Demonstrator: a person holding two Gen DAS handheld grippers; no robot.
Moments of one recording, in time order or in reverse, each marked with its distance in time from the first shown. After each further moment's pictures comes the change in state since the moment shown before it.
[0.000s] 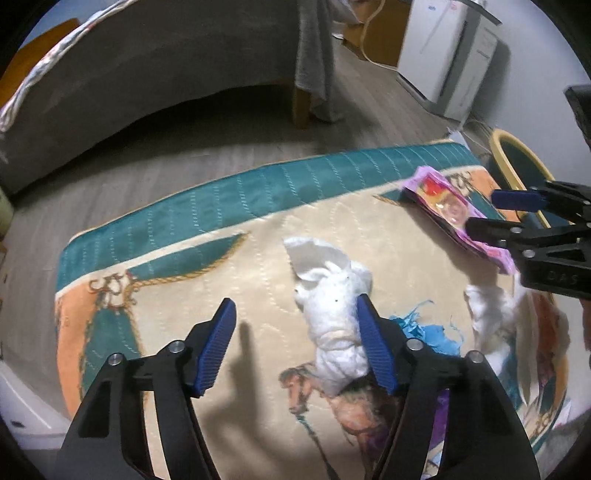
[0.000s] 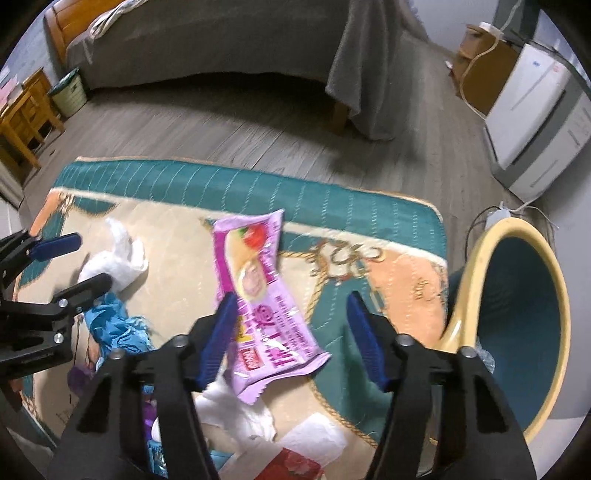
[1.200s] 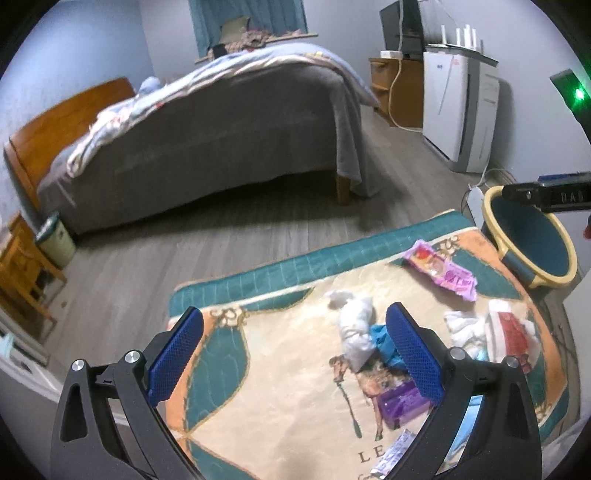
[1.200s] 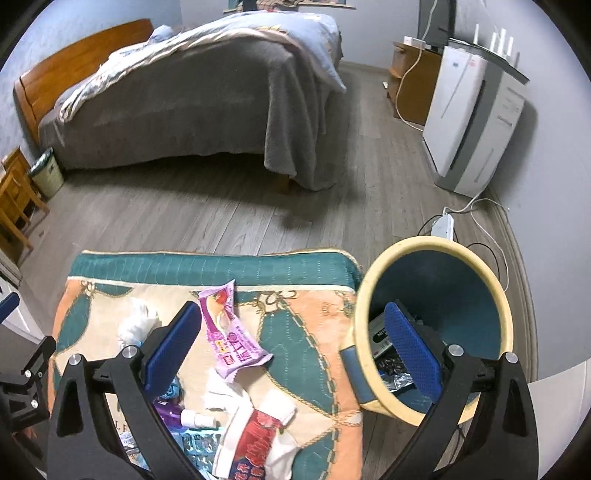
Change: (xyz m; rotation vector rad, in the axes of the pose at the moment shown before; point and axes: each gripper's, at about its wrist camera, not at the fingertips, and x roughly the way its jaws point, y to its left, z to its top) left arm -0.131 -0.001 -0.016 -0.012 -0.276 0.227; right arm -0.120 -0.046 0.002 0.221 -0.212 -0.093
